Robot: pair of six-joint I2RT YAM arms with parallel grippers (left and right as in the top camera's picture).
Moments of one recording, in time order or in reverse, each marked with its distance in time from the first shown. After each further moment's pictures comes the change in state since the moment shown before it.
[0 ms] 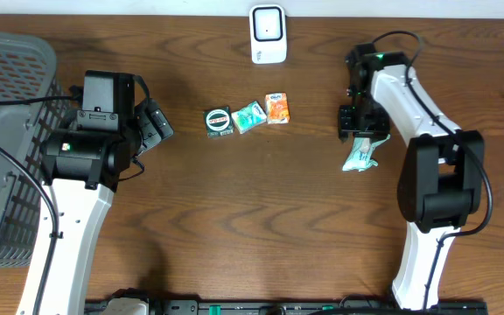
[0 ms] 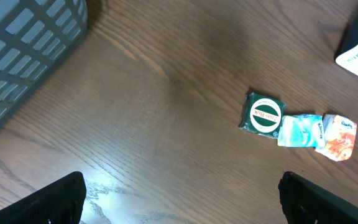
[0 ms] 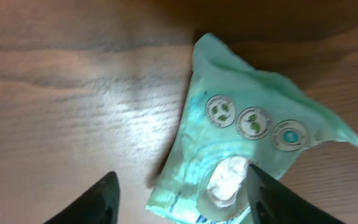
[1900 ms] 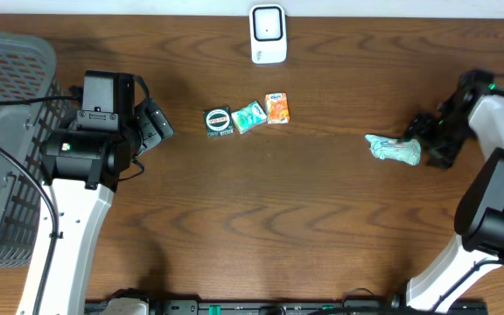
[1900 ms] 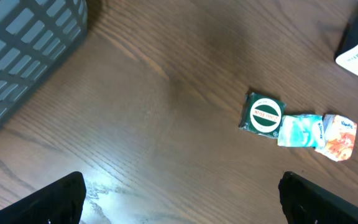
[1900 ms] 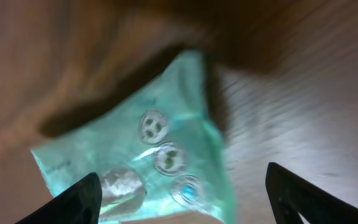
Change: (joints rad) left arm 0.000 0.000 0.000 0.000 0.000 0.000; right arm -0.448 -0.163 -0.335 0.271 -0.272 0.089
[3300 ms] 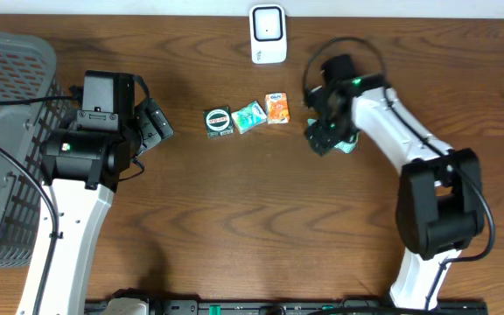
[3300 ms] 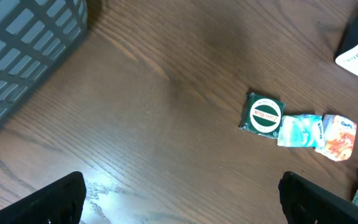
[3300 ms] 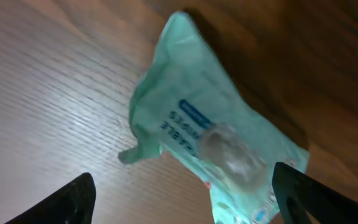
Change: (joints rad) left arm 0.000 0.000 0.000 0.000 0.000 0.000; right arm 0.605 0.000 0.083 0.061 0.274 -0.619
